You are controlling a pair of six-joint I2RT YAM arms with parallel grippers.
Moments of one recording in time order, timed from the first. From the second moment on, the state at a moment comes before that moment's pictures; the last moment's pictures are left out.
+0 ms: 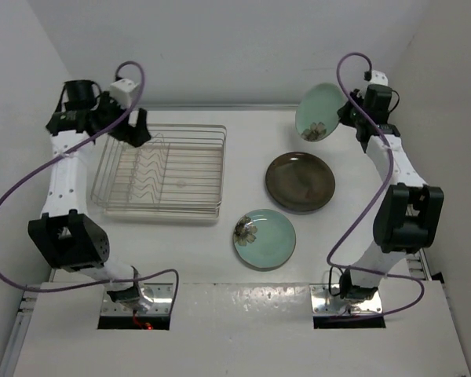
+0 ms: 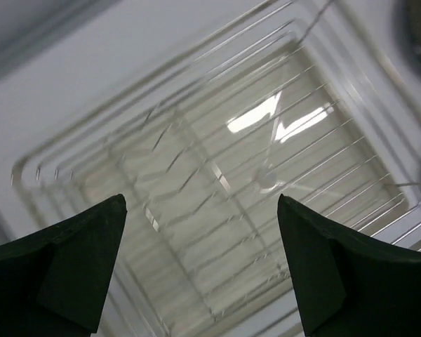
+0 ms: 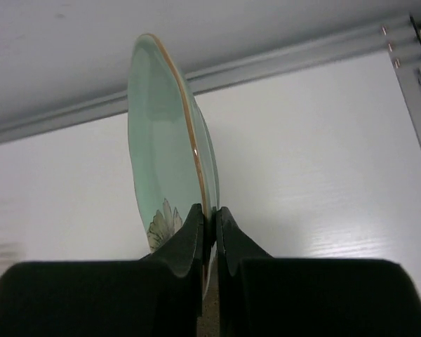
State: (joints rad) left arm 0.22 1.53 1.63 -0.84 0.56 0.48; right arm -0.12 1.72 1.37 -0.06 -0.08 0.27
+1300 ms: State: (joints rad) left arm -0.57 1.82 1.91 -0.89 0.57 0.76; right arm 0.38 1.27 1.11 -0.18 -0.49 -0.24
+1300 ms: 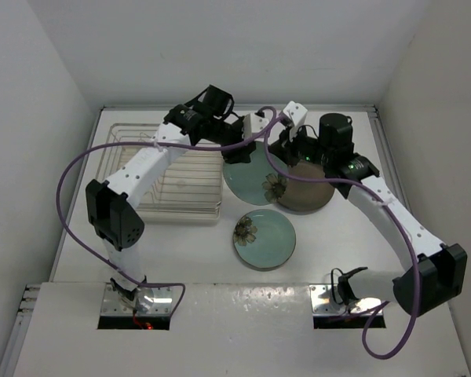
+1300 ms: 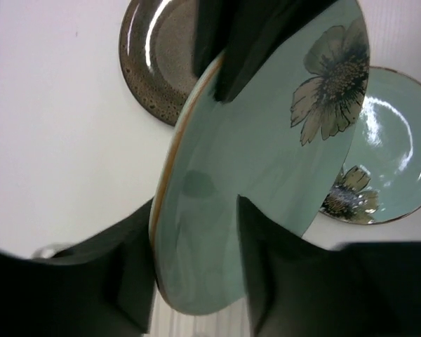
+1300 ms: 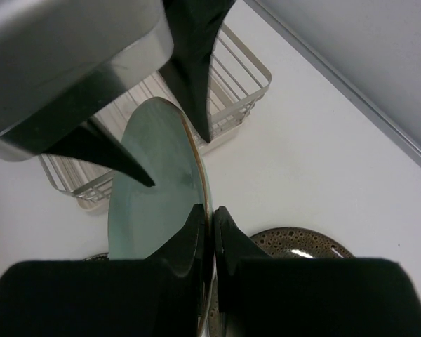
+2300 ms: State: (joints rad) left arm -0.10 1.58 2.12 -1.21 0.63 1.18; right arm 0.40 1.05 1.08 0.09 -0.40 -0.18
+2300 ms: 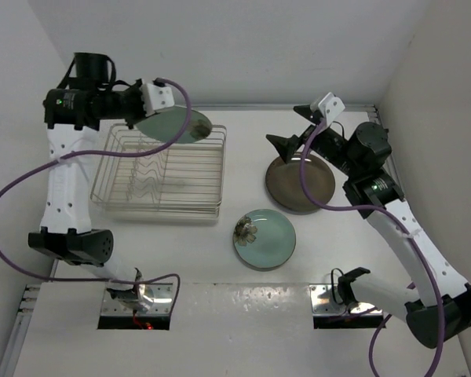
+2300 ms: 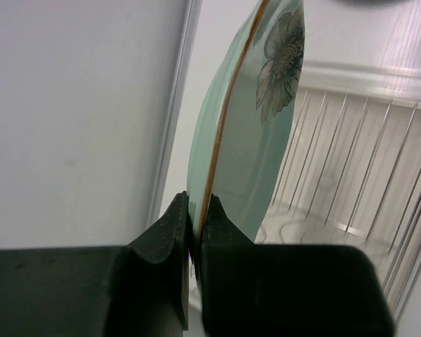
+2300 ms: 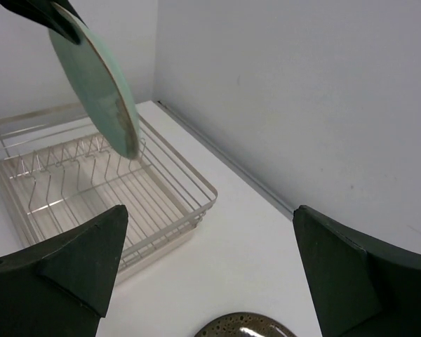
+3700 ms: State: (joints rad) left arm 0.35 1.94 2.11 -1.38 0.95 1.64; right arm 0.52 1.26 1.15 0.06 -0.26 -0.17
